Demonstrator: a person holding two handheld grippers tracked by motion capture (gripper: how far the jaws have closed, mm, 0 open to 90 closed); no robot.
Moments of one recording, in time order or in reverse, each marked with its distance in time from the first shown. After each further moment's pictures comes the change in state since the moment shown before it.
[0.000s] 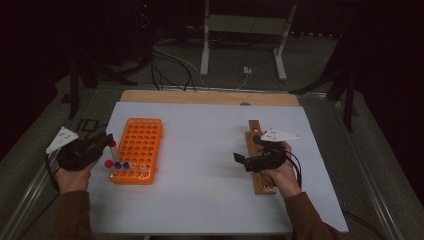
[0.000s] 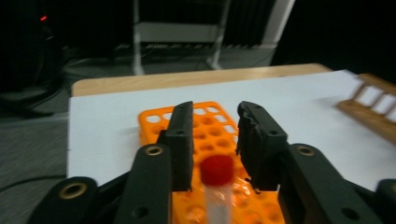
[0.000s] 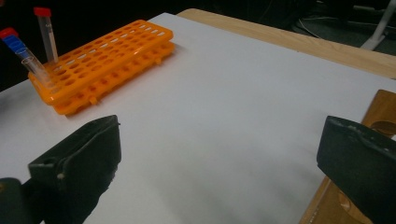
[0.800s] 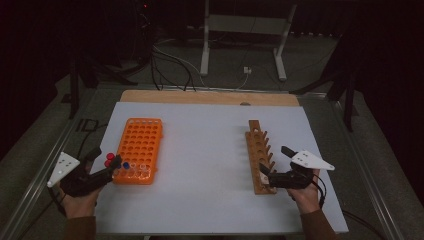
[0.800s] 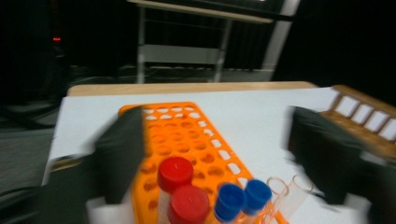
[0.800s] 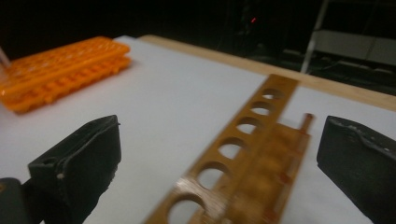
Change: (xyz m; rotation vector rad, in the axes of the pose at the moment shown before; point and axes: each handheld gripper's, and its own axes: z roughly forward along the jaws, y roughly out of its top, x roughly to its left) left arm -0.056 -0.044 -0.042 -0.143 0.024 -0.001; right arm -0.013 -0.058 -0.065 -0.194 -0.196 -0.035
